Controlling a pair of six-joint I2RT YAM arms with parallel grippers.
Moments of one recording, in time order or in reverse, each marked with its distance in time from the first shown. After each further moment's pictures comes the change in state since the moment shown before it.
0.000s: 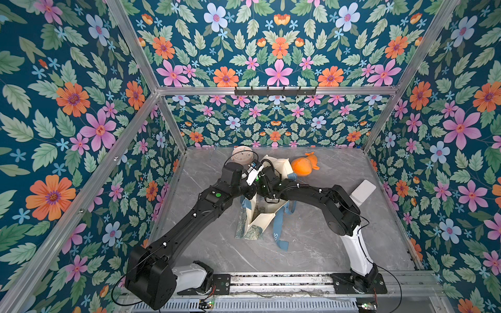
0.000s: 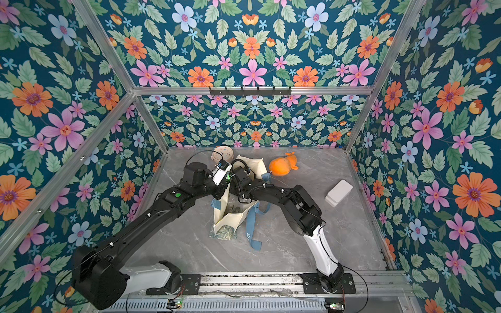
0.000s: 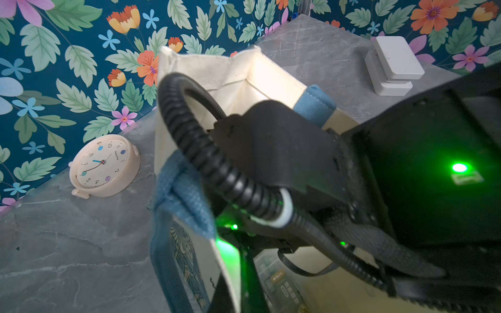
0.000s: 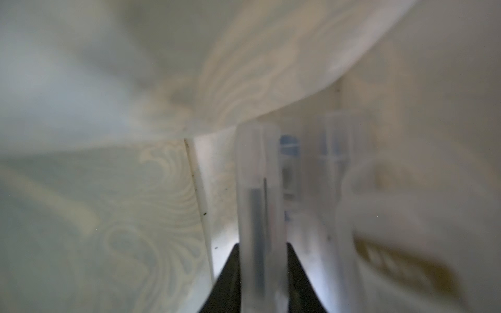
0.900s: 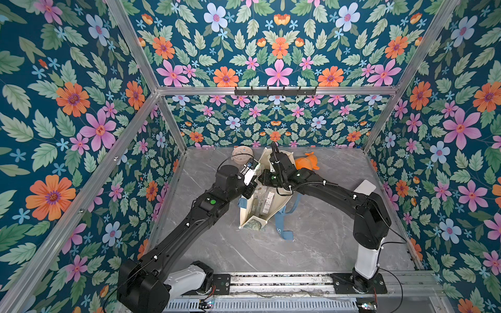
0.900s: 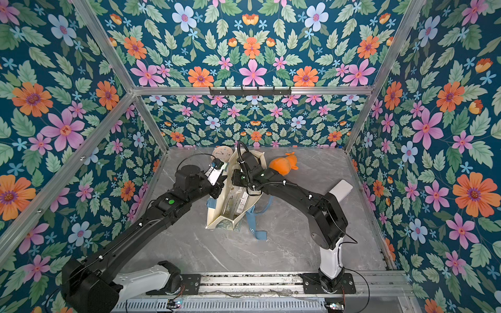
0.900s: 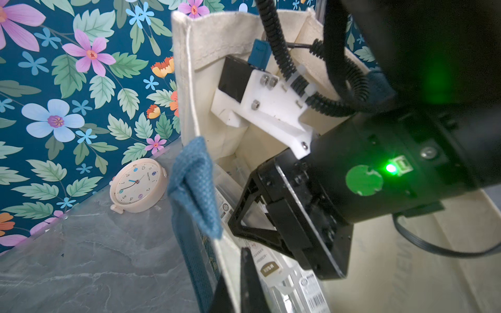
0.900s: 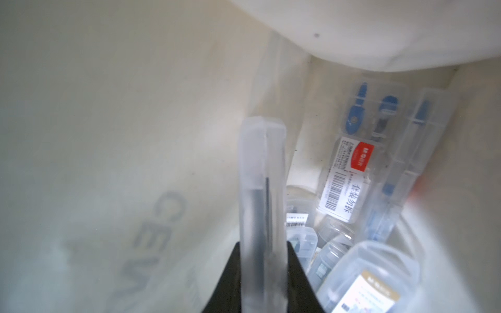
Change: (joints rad) left arm -0.004 -0.087 -0.048 0.094 -0.090 0.002; right arm -0.019 -0.327 -0.018 -0.192 -0.076 -0.281
